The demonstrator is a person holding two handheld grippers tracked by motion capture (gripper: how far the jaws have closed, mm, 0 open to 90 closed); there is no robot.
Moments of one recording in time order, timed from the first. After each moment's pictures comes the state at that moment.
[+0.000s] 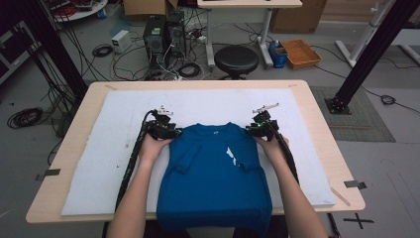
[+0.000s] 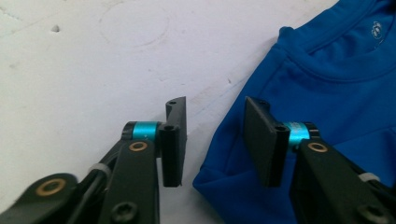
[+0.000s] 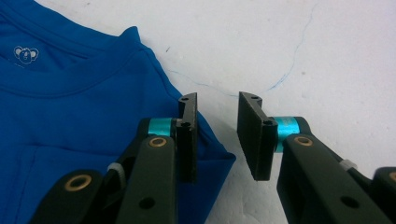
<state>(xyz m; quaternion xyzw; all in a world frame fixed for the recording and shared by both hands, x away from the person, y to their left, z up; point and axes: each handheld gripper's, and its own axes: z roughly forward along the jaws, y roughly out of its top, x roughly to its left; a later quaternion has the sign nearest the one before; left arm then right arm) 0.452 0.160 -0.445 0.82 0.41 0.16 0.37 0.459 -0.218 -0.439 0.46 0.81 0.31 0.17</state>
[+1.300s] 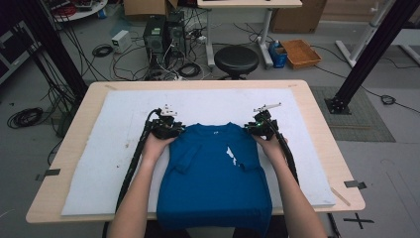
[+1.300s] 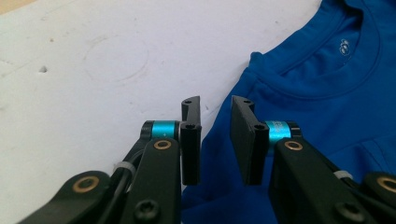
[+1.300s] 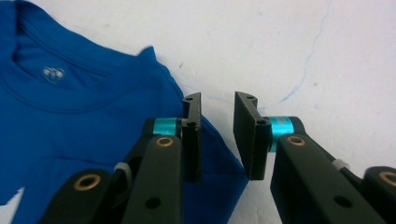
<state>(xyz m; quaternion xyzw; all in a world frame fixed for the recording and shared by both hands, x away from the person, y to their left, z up) 0.451 0.146 -0.441 0.82 0.37 0.17 0.40 0.460 -0.219 -0.439 0.47 0.80 0.34 0.15</state>
